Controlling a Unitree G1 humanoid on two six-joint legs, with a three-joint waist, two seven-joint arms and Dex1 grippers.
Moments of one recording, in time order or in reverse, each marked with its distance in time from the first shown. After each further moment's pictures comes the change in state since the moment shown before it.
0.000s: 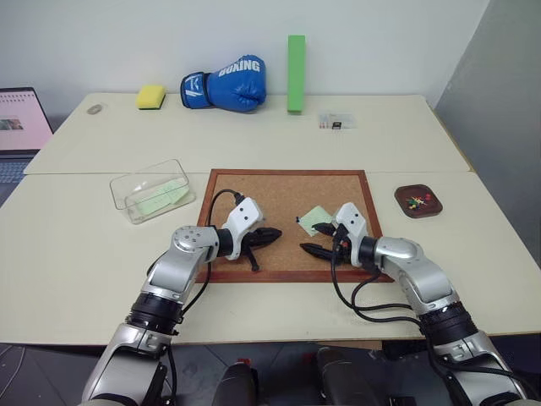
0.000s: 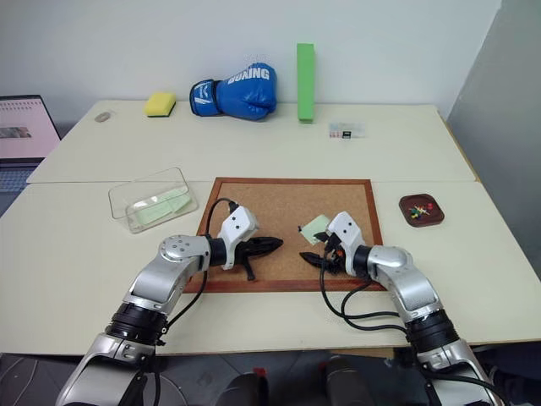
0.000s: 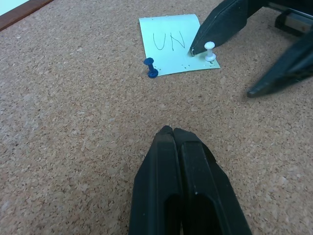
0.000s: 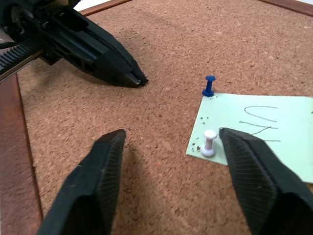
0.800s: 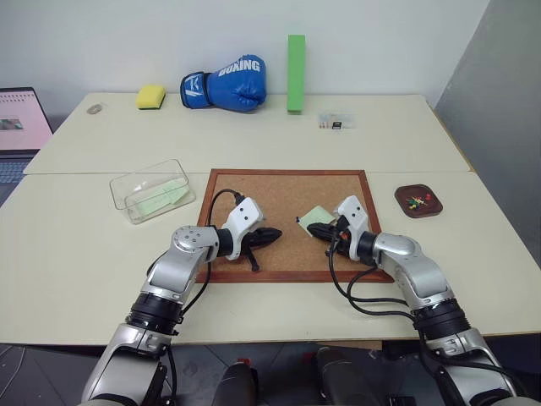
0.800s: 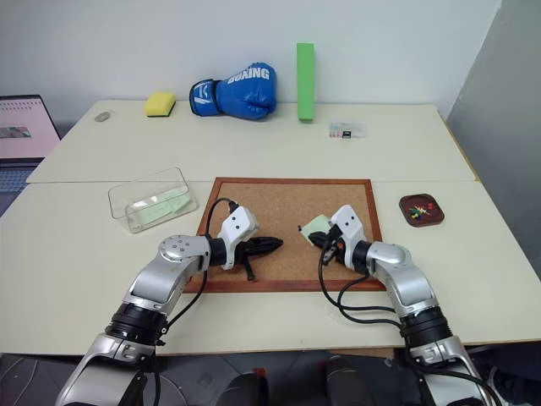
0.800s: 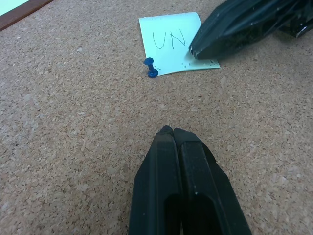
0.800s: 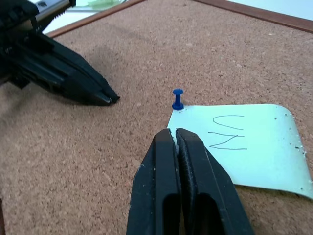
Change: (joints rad) left arm 0.000 0.002 0.000 -0.002 0.001 0.001 0.000; right arm -0.023 0.077 -0.106 0.025 0.049 0.015 -0.046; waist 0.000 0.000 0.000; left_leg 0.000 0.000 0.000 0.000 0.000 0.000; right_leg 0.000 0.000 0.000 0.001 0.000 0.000
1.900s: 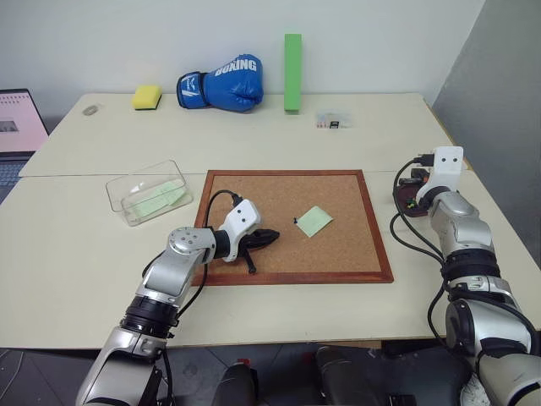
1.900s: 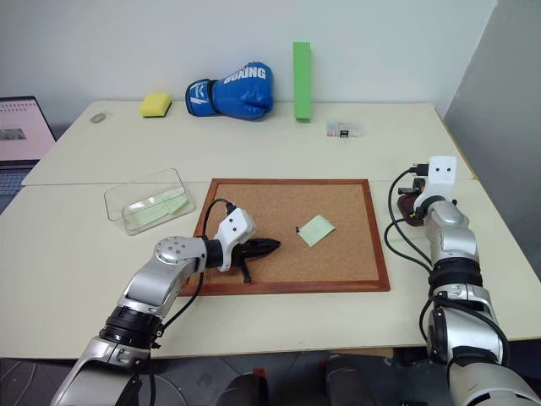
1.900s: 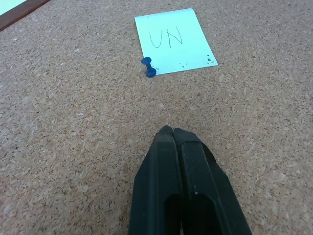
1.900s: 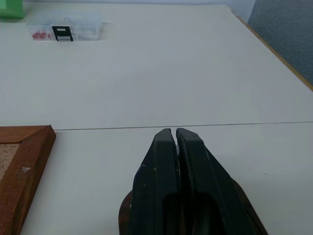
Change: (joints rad) left arm 0.023 0.023 0.000 -0.040 -0.001 0.015 -0.006; right arm -0.309 -0.122 -0.356 0.548 -0.122 -0.129 -0.561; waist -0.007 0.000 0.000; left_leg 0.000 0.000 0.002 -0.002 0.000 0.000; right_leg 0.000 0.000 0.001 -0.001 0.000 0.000
